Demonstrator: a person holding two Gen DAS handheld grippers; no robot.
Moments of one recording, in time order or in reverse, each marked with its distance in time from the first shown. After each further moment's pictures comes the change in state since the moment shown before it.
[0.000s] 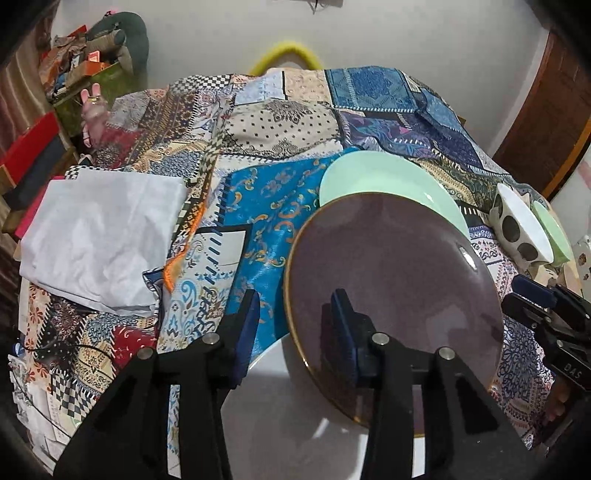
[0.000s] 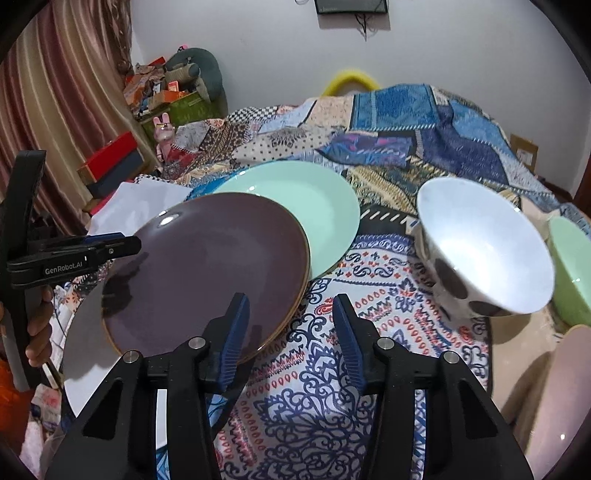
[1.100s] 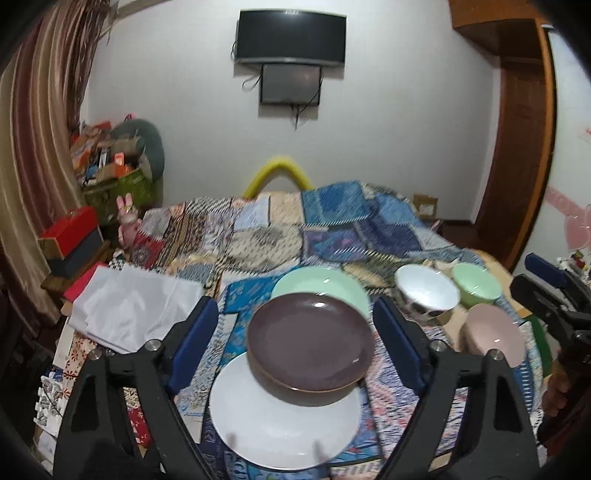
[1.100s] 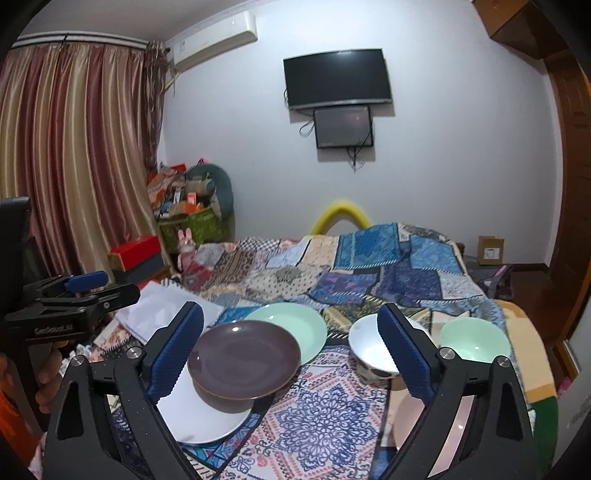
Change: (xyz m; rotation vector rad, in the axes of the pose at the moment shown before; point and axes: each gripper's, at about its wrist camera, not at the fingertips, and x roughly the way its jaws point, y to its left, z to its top) left arm -0.207 -0.081 -0.041 0.059 -0.428 0.052; right arm -0.183 0.028 -0.010 -0.068 -0.478 -0.046
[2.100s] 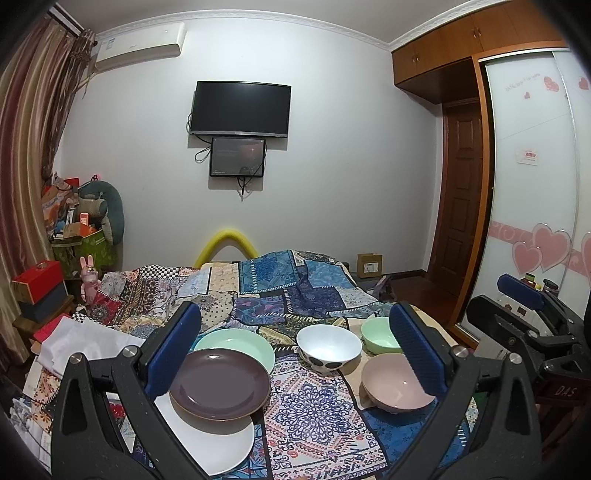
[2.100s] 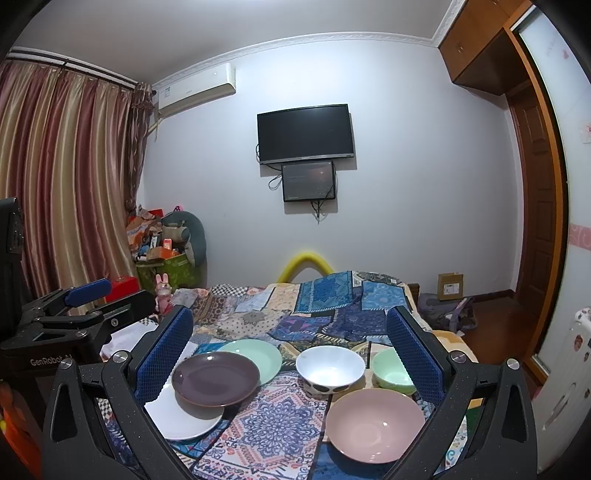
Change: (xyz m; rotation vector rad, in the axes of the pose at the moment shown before) left arm -0.119 -0.116 0.002 0.043 -0.303 -0.173; right arm -0.117 -0.019 0.006 0.008 -0.219 -0.141
